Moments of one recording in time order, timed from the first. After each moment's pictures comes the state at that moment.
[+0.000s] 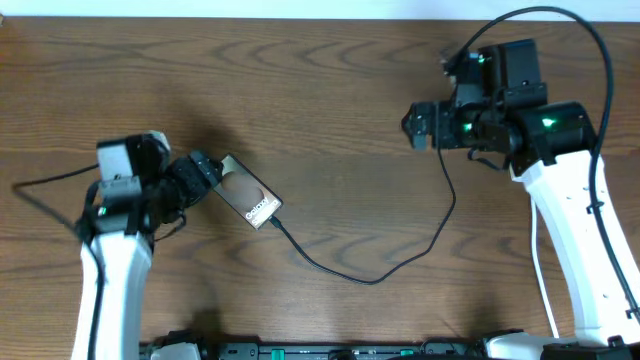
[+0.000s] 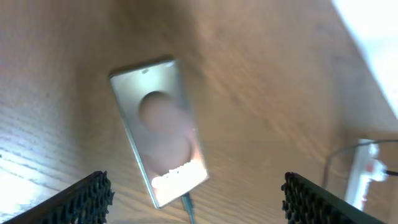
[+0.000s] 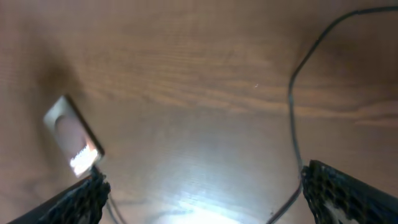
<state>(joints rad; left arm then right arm) 0.18 1.15 0.84 -0.64 0.40 -0.55 0.19 1.50 1.53 -1.00 -0.20 0.18</state>
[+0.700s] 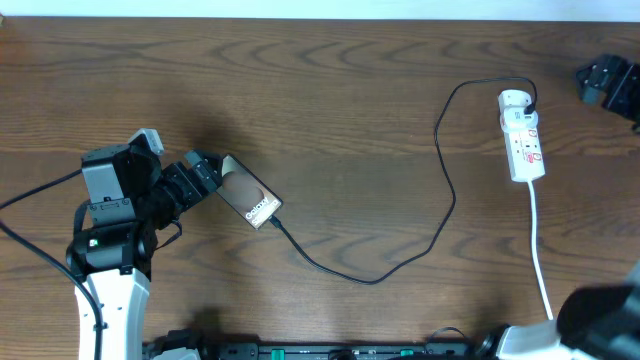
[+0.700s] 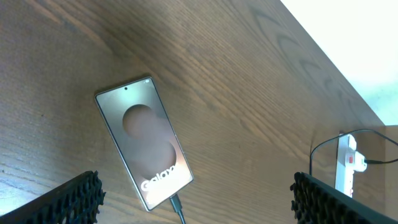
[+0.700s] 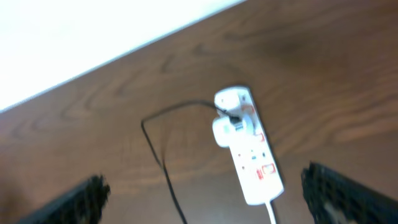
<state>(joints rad) 0.18 1.02 0.84 -0.65 0.42 -0.51 -0.50 1.67 1.80 -1.03 -0.47 -0.03</state>
